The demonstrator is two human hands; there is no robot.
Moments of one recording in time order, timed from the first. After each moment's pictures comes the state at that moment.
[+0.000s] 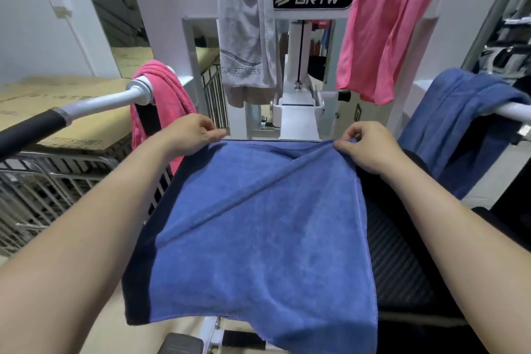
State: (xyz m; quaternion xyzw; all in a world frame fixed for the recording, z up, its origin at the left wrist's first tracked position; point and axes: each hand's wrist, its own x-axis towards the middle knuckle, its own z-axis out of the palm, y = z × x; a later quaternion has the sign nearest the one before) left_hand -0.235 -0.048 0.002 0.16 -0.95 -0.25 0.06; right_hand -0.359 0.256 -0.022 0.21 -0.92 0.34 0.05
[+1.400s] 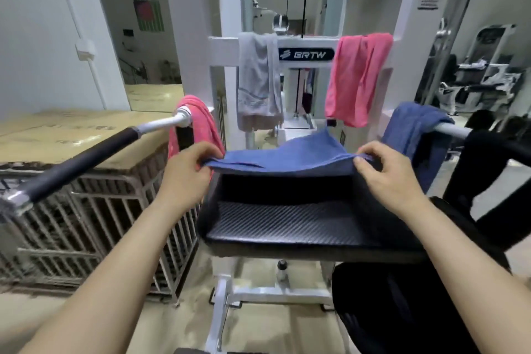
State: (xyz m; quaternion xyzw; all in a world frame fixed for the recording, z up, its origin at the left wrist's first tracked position) left_hand -0.085 -0.014 -0.004 0.07 -0.87 -0.32 0.36; right_hand -0.210 0.306 0.004 0.28 -0.83 0.41 0.23
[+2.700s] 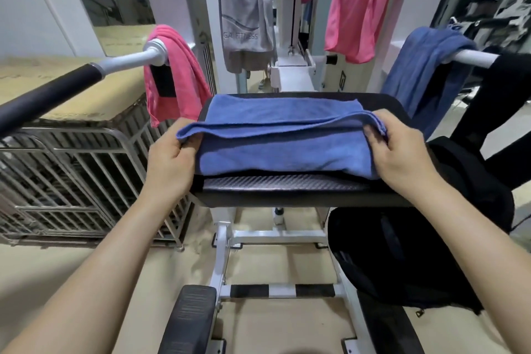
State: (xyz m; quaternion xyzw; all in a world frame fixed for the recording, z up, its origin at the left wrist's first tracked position) left_hand -0.059 0.011 -0.061 0.07 -0.82 -0.43 0.37; right_hand -0.183 0.320 -0.047 0.28 -0.86 0.38 0.20
